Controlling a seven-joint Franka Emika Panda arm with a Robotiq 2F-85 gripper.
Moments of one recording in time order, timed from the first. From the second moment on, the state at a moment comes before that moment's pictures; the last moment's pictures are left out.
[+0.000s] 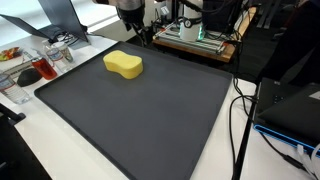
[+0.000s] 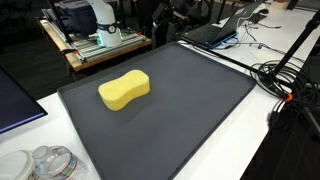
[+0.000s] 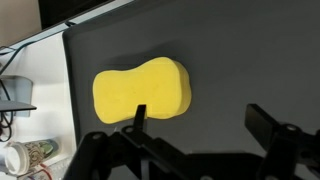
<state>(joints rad) 0.11 0.32 0.06 -1.77 -0.34 1.64 0.49</state>
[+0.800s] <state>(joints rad) -0.04 0.48 -0.05 -1.59 -0.04 1.65 0.32</state>
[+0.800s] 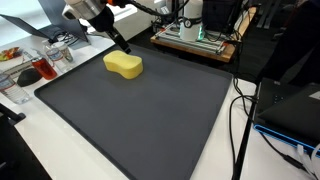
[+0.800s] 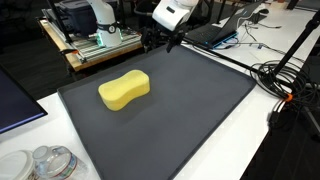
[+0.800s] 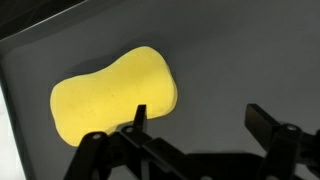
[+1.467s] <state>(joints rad) -0.10 0.61 -0.16 -1.44 0.12 1.65 0.60</state>
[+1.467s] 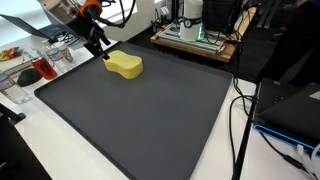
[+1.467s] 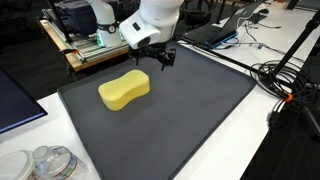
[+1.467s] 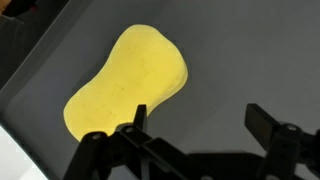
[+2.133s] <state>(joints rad) -0.12 0.64 -0.22 -1.40 0.11 1.65 0.80</state>
